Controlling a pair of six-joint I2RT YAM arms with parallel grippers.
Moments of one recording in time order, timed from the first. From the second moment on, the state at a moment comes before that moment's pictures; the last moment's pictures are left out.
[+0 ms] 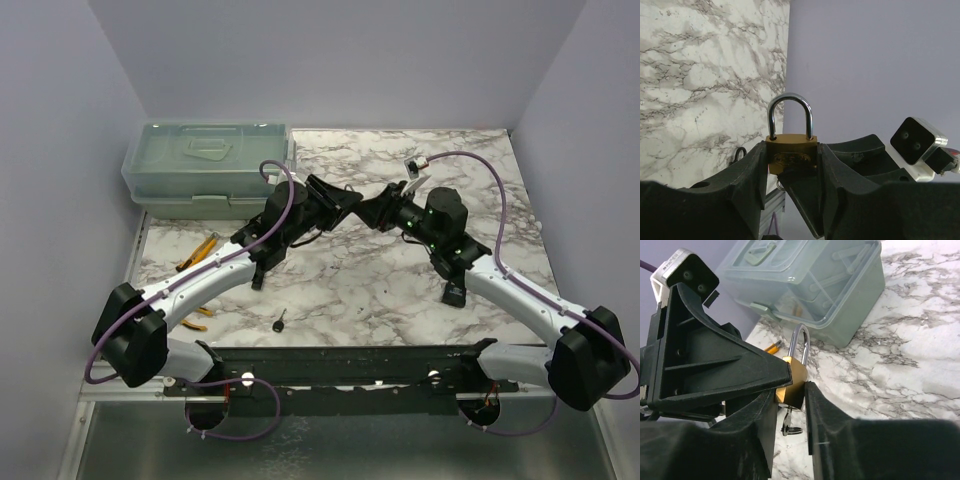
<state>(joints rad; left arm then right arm) -0.74 1.36 0.99 0.14 -0.03 -1.37 0.56 1.20 0.80 0.32 -0.23 0.54</state>
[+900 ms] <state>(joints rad) -0.75 1.20 0.83 0.24 -0.03 -1.26 0.56 1.07 0.78 0.26 -0.26 0.58</state>
